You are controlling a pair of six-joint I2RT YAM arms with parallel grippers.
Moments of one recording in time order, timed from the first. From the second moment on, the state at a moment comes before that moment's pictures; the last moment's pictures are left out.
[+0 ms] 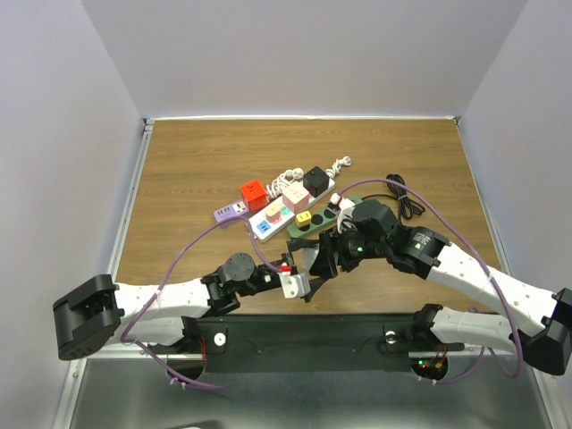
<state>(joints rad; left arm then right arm) -1.17 1.08 0.34 0.84 0.18 0.49 0.90 1.04 0.91 -0.56 -0.31 0.55</state>
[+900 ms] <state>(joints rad) -1.25 1.04 0.28 0.88 -0.06 0.49 0.88 1.02 1.01 -0.62 -0.36 0.52</state>
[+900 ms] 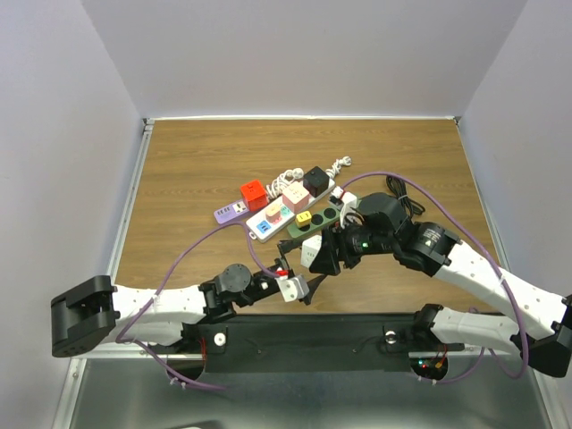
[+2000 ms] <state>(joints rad) -1.26 1.03 0.22 0.93 -0.08 0.53 0.87 1.08 1.00 -0.66 -0.39 0.51</state>
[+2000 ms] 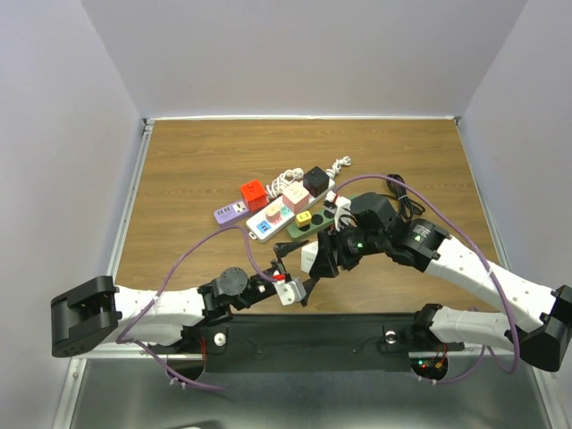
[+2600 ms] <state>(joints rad) -1.26 1.03 0.22 0.93 -0.07 0.56 0.87 1.11 1.00 -0.68 -0.43 0.50</state>
